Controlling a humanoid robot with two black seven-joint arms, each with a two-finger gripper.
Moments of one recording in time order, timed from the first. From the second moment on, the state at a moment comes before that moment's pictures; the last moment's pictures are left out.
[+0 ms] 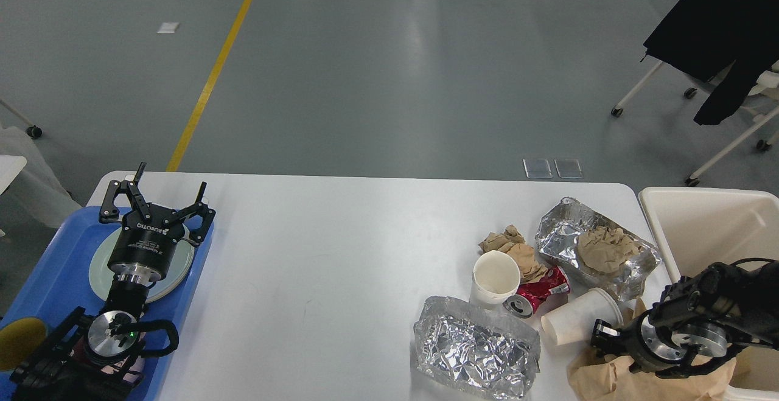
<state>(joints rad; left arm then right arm) -0.32 0.21 -1.26 -0.74 0.00 -0.61 -0.24 1.21 -0.36 -1.20 1.13 0.04 0.08 -0.05</state>
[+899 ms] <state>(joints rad) -0.32 0.21 -1.26 -0.74 0.00 -0.61 -0.24 1.27 -0.42 -1.21 1.21 0.06 0.17 -0.06</state>
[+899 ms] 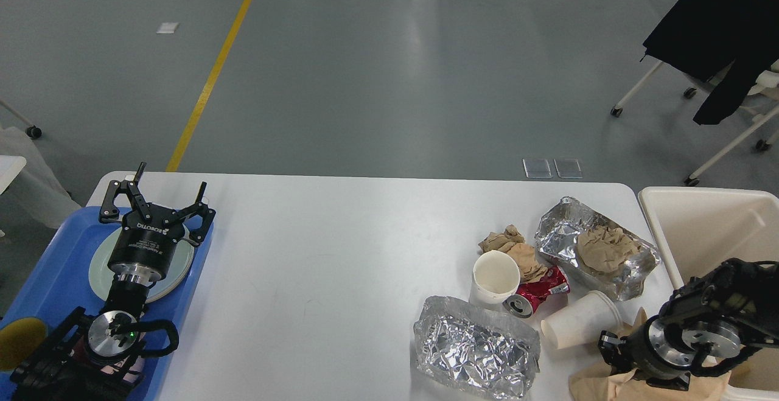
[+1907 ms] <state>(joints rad) -0.32 0.21 -1.26 -0.74 0.00 -0.61 -0.24 2.34 -0.47 -1.80 1.60 0.14 0.66 -0.08</state>
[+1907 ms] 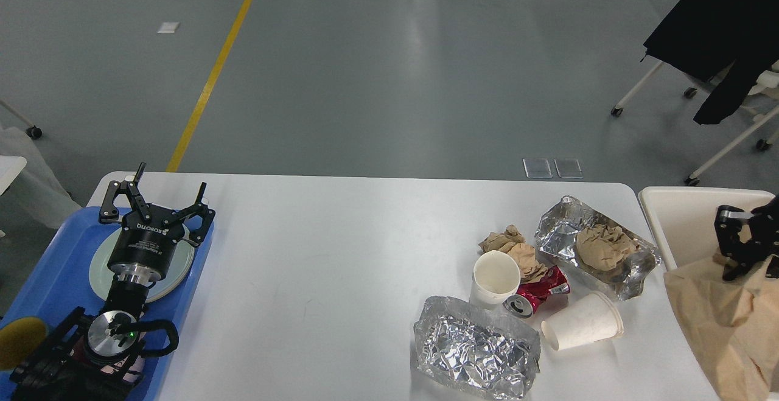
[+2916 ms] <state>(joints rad) -0.32 0.21 -1.26 -0.74 0.00 -0.61 -0.24 1.20 -0.57 -1.24 0.42 0.12 0.35 -0.08</state>
